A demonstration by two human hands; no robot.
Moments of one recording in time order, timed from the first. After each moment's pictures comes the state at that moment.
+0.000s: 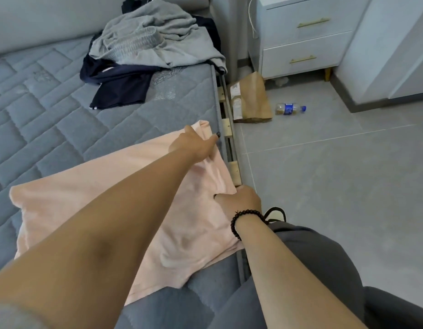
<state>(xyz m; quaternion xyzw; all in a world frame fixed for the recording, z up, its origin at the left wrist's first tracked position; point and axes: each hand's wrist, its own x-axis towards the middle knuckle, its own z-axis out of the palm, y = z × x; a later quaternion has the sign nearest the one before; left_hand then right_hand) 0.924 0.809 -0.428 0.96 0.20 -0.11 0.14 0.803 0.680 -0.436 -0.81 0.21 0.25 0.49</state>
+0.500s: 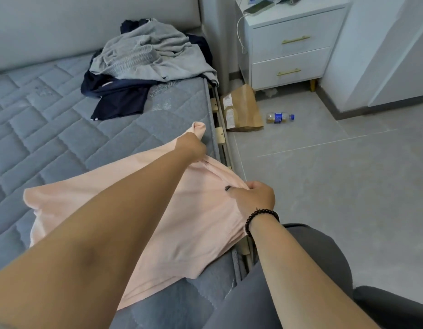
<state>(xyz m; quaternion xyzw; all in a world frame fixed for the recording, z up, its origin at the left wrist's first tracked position) 0.908 0.784 -0.388 0.95 0.20 -0.14 0.17 0.791 0.641 -0.424 -0.73 0.26 0.13 0.62</state>
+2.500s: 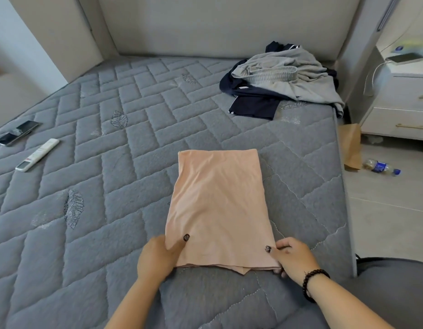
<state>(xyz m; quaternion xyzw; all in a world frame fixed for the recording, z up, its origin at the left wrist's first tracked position) 0.517 1.062 -0.438 0.85 0.45 -0.01 0.27 0.655 0.798 -0.433 -0.82 0.04 0.31 0.47</state>
